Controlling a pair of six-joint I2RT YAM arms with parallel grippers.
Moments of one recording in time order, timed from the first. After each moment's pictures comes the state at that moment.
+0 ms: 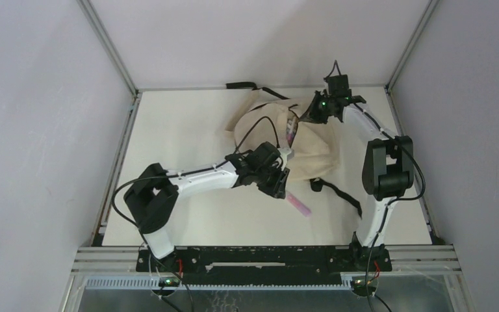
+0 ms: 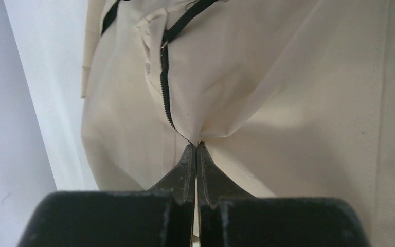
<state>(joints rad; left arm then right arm) -0.93 1.74 1.18 -0.35 0.24 -0.39 0.16 1.93 1.57 -0.50 -0.38 0.54</state>
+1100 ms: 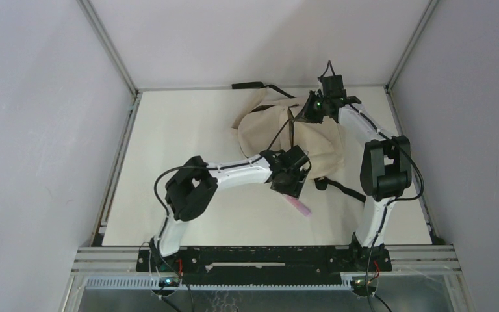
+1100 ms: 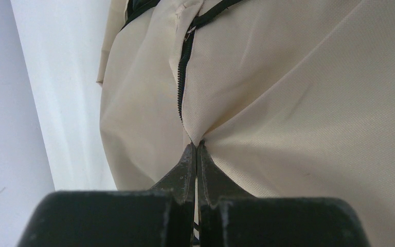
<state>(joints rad) -1.03 2.08 1.55 -0.59 0.00 -0.58 0.19 1.92 1.57 -0.47 -0.37 0.54</state>
